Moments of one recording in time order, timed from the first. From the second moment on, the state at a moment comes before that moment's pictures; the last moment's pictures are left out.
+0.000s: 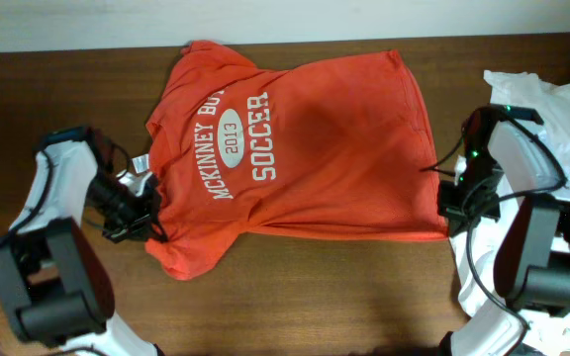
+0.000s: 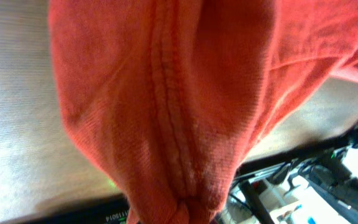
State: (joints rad) left arm 0.24 1.88 1.37 -1.47 0.34 0.11; right arm -0.20 1.90 1.38 -1.46 -0.04 0.14
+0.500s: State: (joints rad) left arm 0.37 1.41 1.21 -1.48 0.33 0.05; right arm -0.36 1.45 1.25 -1.46 -0.06 0.16
